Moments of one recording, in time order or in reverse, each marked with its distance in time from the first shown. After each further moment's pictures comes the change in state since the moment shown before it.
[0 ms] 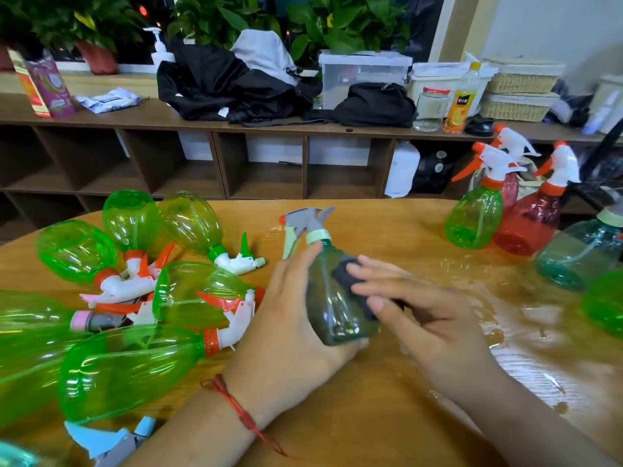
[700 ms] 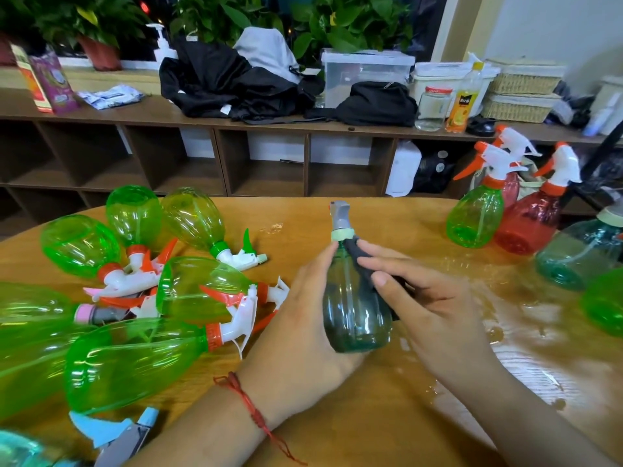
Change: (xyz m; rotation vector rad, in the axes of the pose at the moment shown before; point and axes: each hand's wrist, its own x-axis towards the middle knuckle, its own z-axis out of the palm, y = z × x) left_hand -0.003 0.007 0.009 -0.070 -0.059 0.047; right_hand 0.006 -0.010 0.005 0.144 0.088 0.161
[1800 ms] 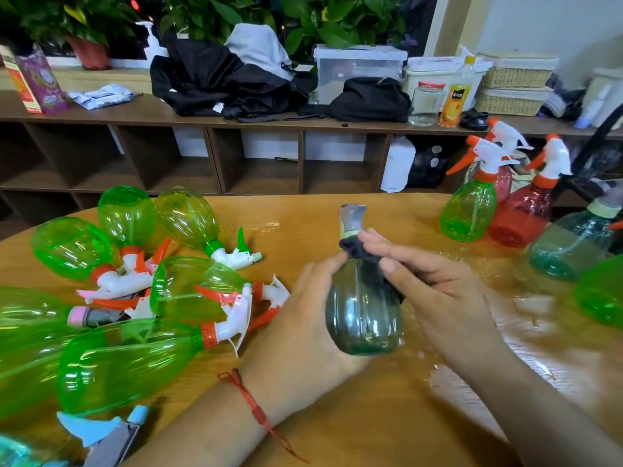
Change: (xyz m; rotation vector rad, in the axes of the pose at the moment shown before) left_hand 0.003 0.002 0.009 -0.072 0.004 0.070; right_hand 0.007 -0.003 -0.013 0.116 -0.039 0.049
